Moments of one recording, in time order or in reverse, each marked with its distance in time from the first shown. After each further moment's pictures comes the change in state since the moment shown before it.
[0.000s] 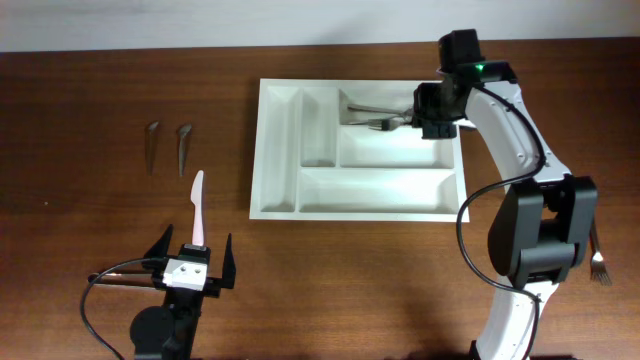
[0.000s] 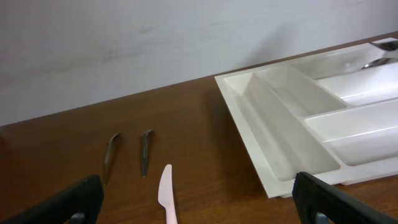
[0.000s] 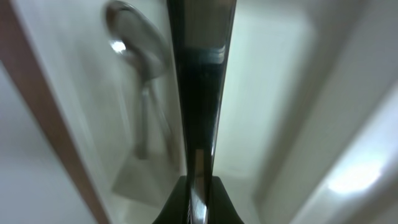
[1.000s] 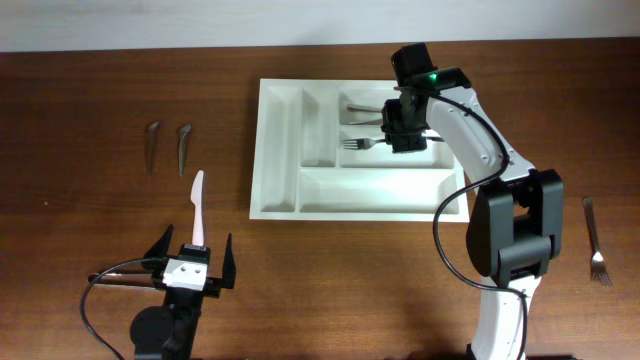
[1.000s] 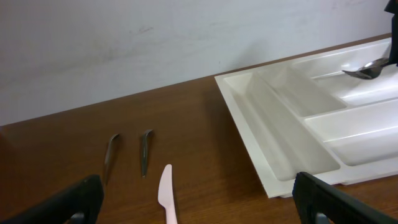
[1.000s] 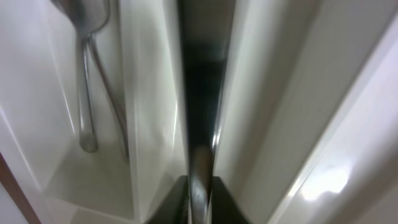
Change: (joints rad) left arm 0.000 0.000 0.000 0.000 0.000 0.000; right arm 0.137 0.042 0.000 -0.034 0.098 0.066
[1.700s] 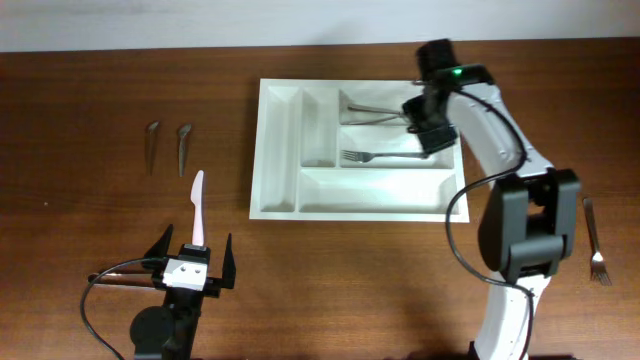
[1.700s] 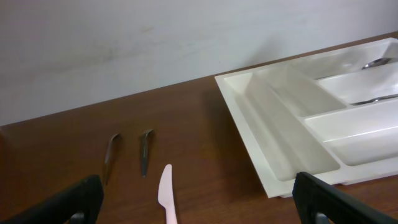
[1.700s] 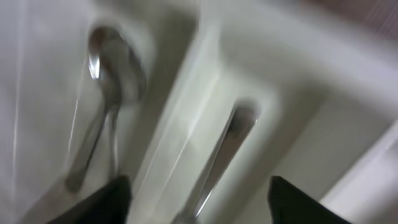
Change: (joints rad) left arm 0.000 0.000 0.000 0.000 0.000 0.000; right arm -0.107 0.000 0.000 0.000 0.130 -0.409
